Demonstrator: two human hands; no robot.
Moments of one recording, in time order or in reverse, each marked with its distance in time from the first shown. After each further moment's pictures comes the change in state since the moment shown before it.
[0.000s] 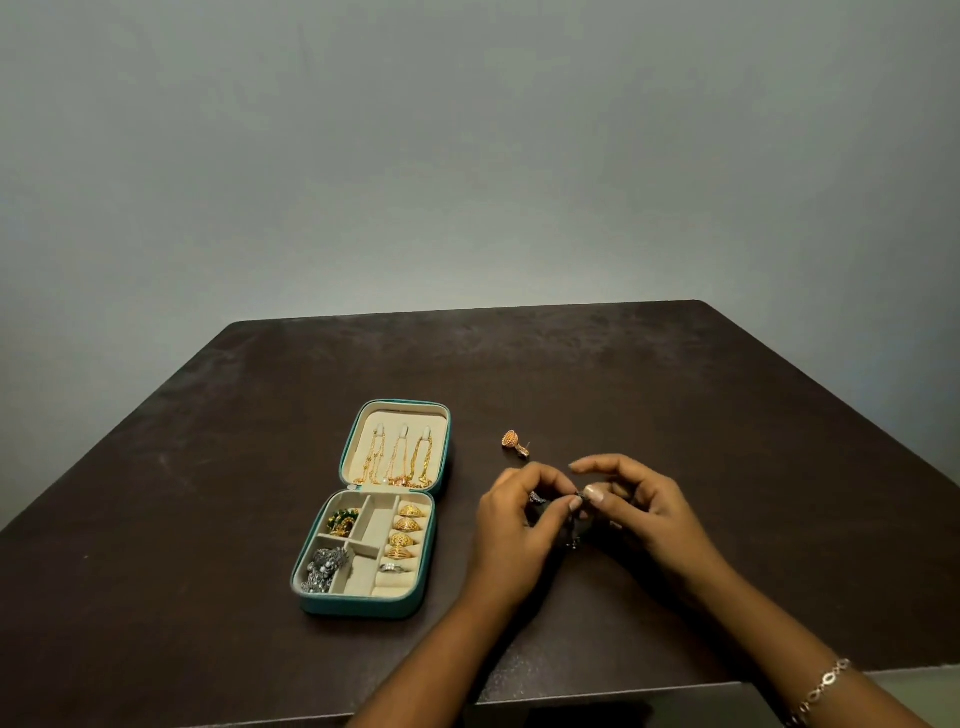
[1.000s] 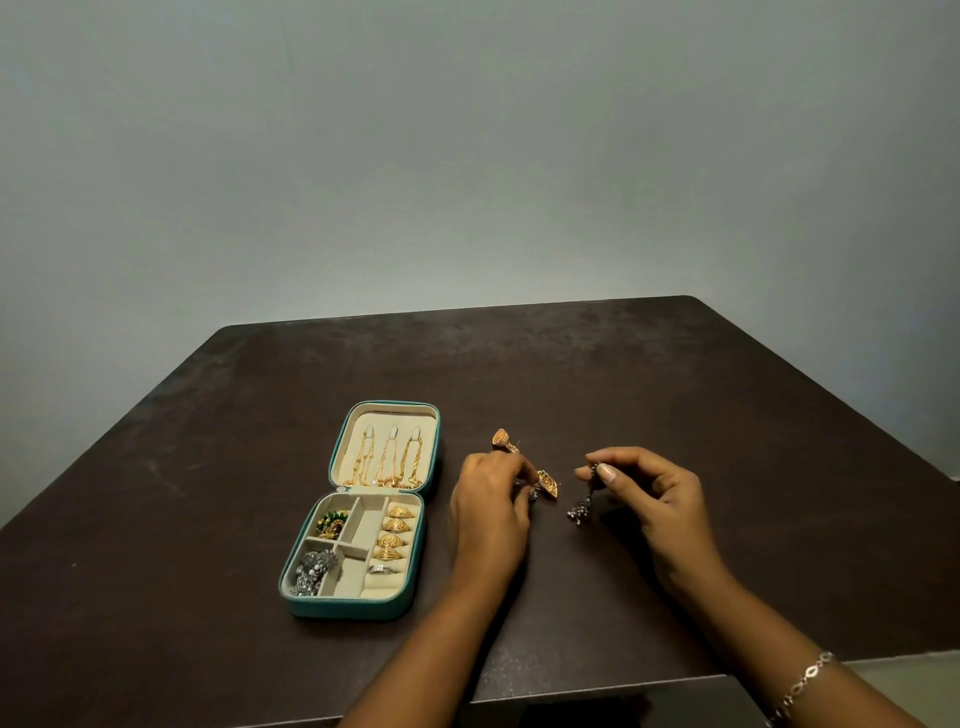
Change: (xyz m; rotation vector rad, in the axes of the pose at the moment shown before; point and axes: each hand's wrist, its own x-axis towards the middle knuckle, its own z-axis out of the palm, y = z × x) left_hand 0.014 -0.001 -0.002 0.543 0.057 -0.059; right_hand 0.001 0.001 -0.004 -0.081 0.281 -0.164
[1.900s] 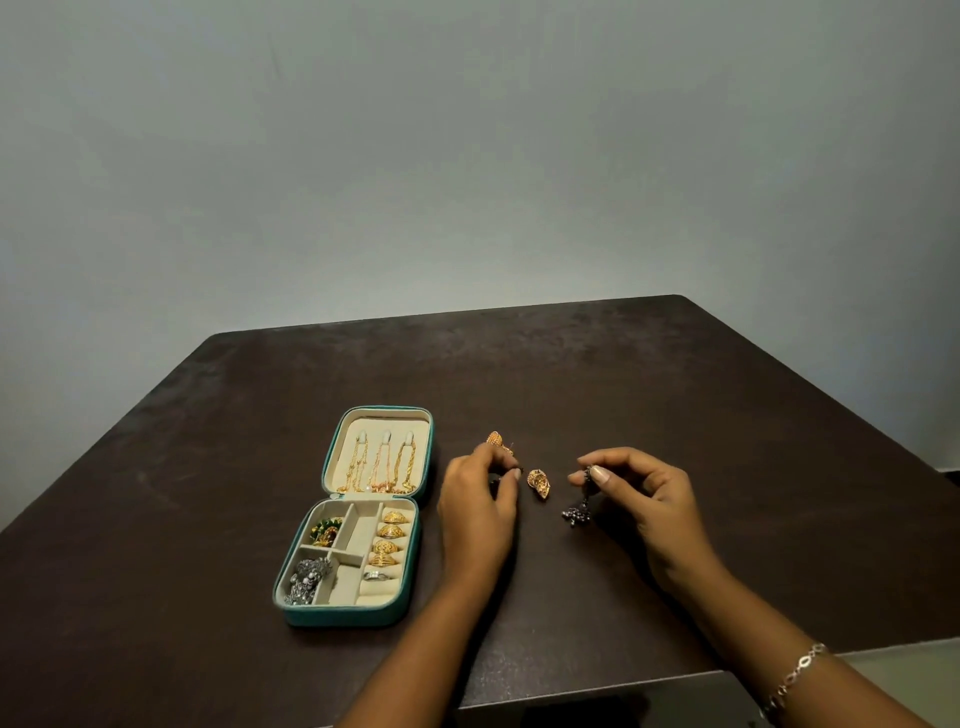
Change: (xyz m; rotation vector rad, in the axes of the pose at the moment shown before) left_hand 0.006 -0.004 0.001 -0.162 0.062 -0.141; right_hand 0.001 0.001 -0.002 0.001 -0.028 0.081
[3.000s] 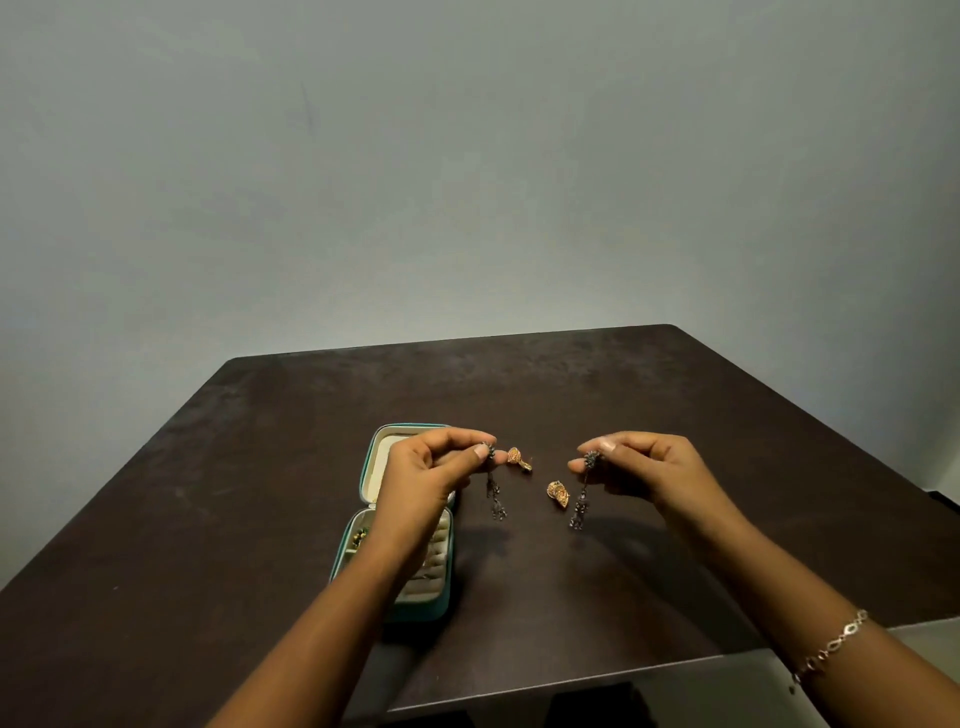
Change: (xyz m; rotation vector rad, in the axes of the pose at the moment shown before) left_hand 0.011 0.025 -0.108 -0.683 -0.304 -0.108; right_hand -0.006 -0.070 0.022 -0.205 -0.104 0.121
